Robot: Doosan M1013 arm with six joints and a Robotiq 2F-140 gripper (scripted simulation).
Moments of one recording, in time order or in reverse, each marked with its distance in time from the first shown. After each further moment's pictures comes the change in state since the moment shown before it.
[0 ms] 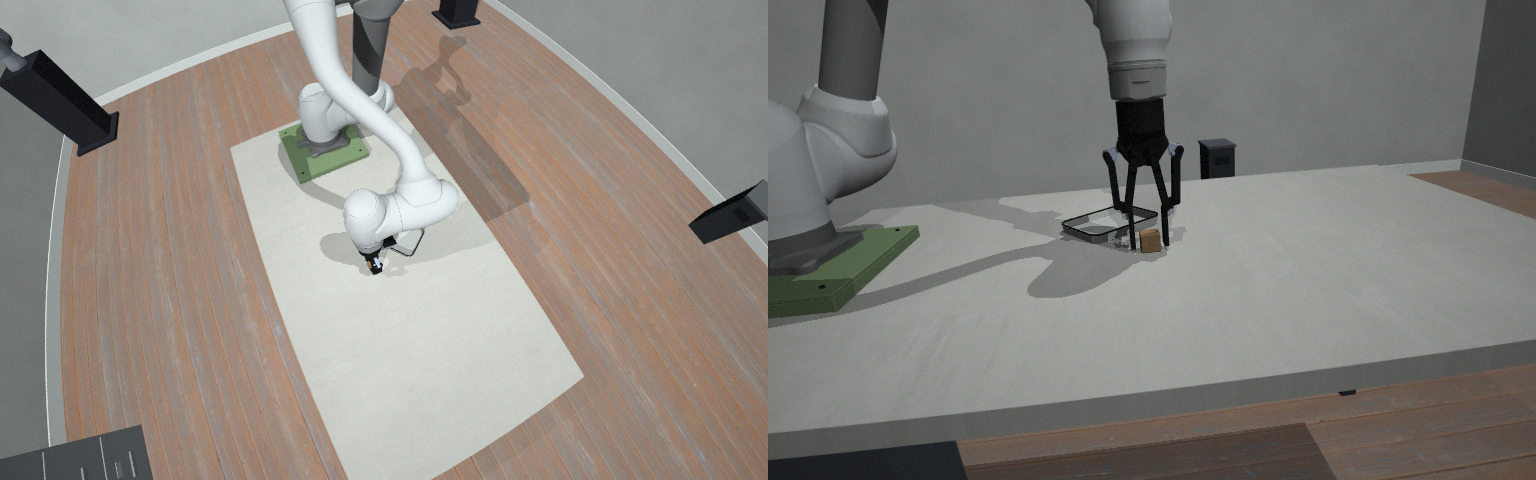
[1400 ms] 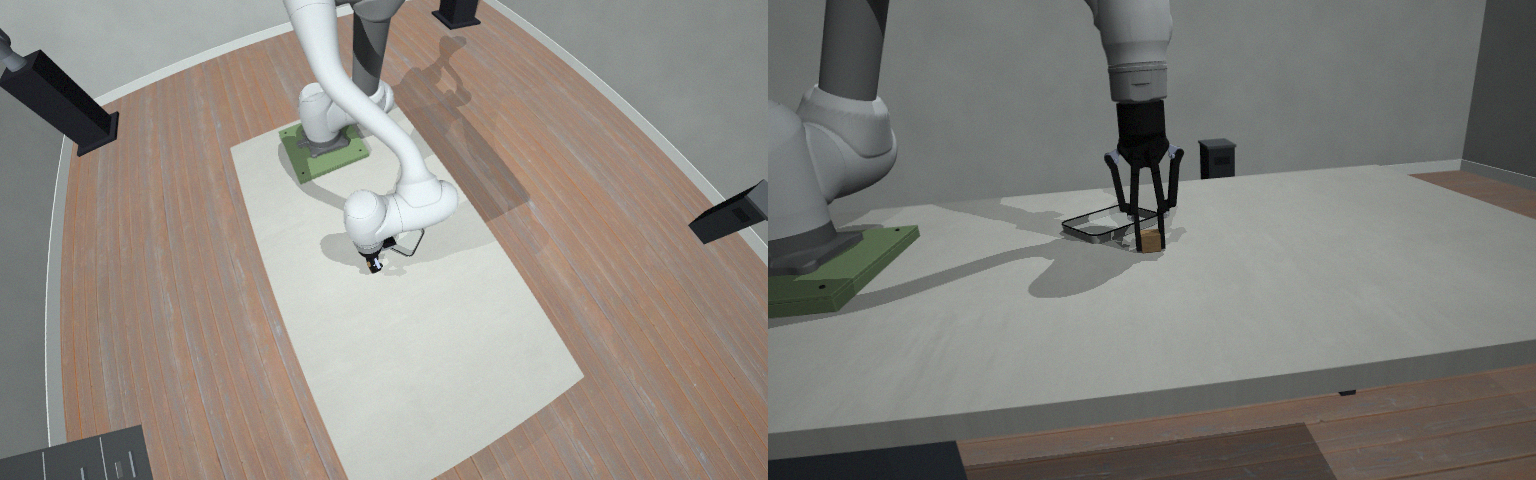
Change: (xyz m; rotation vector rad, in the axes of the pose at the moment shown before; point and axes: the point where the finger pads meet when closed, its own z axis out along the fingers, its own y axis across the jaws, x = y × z) arm 0.000 0.001 0.003 -0.002 0.000 0.000
